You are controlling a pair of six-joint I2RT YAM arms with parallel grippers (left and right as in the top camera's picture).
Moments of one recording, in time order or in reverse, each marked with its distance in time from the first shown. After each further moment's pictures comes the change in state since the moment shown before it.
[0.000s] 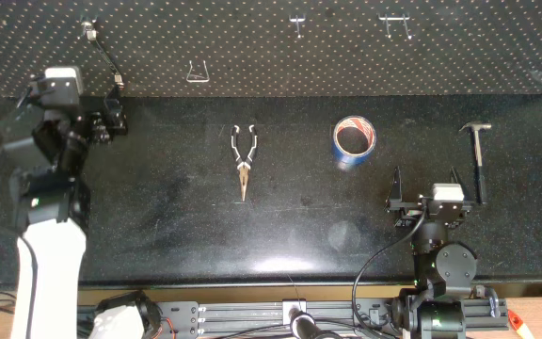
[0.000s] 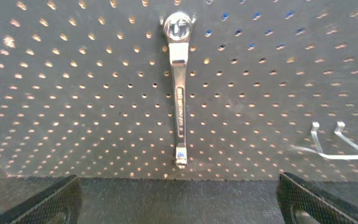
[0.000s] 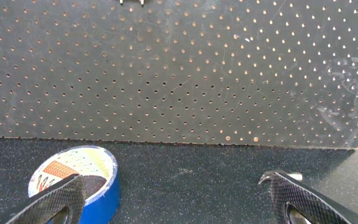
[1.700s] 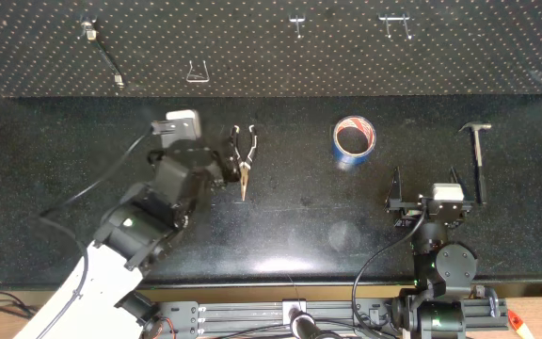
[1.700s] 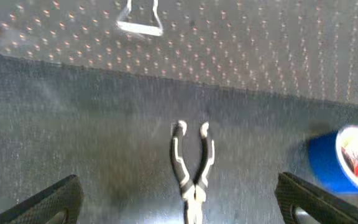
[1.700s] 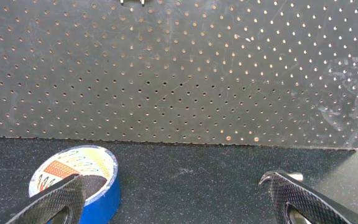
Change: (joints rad) left arm -0.829 -0.044 0.047 -0.423 -0.501 -0.691; right arm 0.000 0.000 0.000 0.000 -0.003 0.000
